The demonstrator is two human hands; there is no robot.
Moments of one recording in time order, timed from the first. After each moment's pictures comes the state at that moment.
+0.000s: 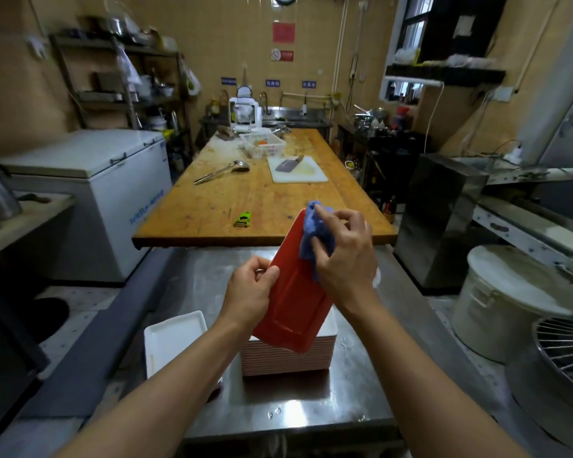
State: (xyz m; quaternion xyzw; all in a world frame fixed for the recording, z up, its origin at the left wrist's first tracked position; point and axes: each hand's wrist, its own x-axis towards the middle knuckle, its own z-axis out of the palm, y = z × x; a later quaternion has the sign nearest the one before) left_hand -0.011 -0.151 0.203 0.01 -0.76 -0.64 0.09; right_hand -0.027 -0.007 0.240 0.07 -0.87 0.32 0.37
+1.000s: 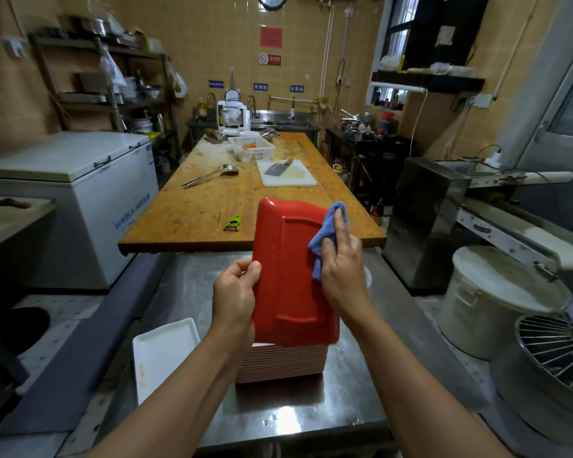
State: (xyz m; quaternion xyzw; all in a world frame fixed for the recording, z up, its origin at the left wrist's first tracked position) left_hand -0.002 -0.145 0.225 0.10 -0.55 -0.83 0.08; right_hand -0.027 -0.005 0.234 0.02 -0.84 0.51 0.21
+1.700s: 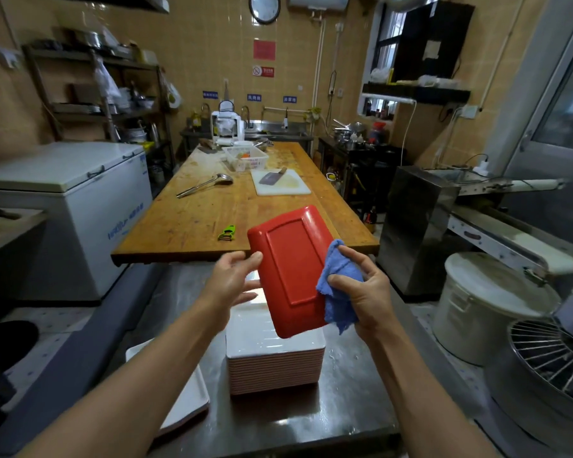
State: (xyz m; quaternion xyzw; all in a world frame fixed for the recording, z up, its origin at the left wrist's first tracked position) left_hand -0.033 -0.168 0.237 0.06 -0.68 -0.73 -0.05; right_hand -0.003 0.028 0.231 -0.04 -0.61 0.78 0.13
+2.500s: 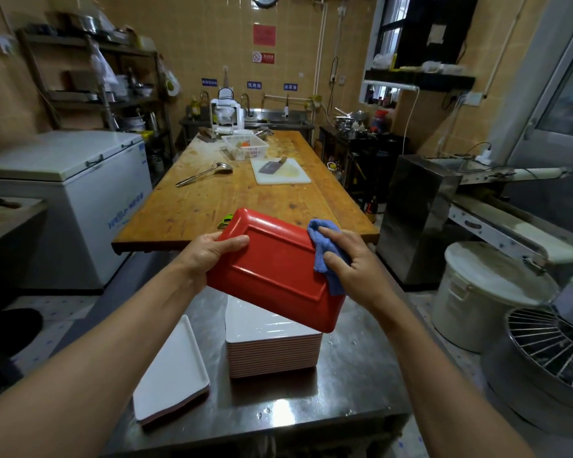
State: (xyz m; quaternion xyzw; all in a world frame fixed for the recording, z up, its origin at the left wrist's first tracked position) left_hand -0.049 -0.202 0.254 0.01 -0.69 -0.71 -0.11; right_hand -0.016 0.044 0.237 0.12 -0.86 0.47 0.15
